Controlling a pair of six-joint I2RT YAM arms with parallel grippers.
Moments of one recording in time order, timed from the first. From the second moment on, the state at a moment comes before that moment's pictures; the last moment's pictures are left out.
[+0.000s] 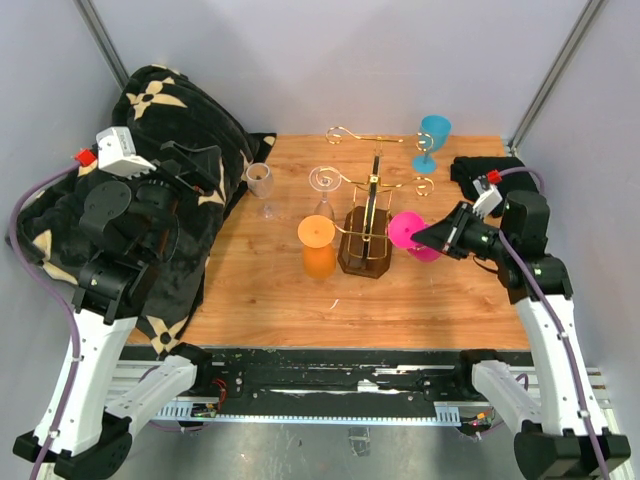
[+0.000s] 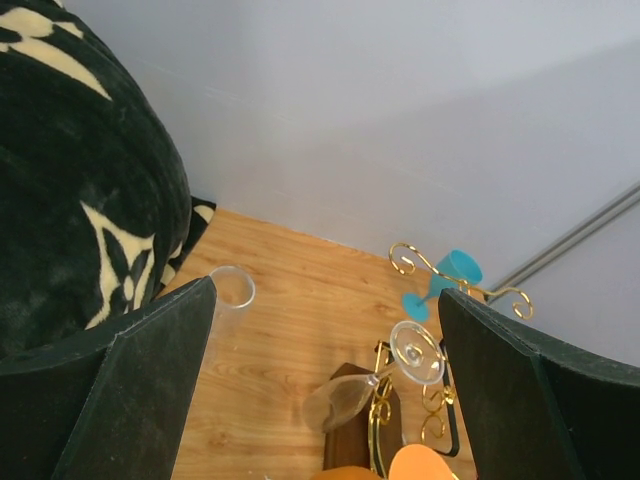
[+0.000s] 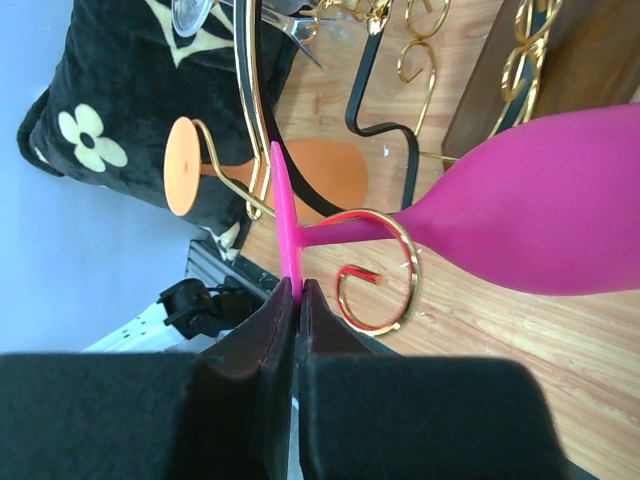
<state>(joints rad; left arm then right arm) -0.32 0.83 1.31 -0.38 -0.27 -0.48 0.05 0.82 1.00 -0.67 -0.69 0.60</state>
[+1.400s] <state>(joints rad) -0.32 0.74 1.23 -0.36 -0.37 -0.43 1.47 1.33 1.04 -1.19 0.88 0.48</state>
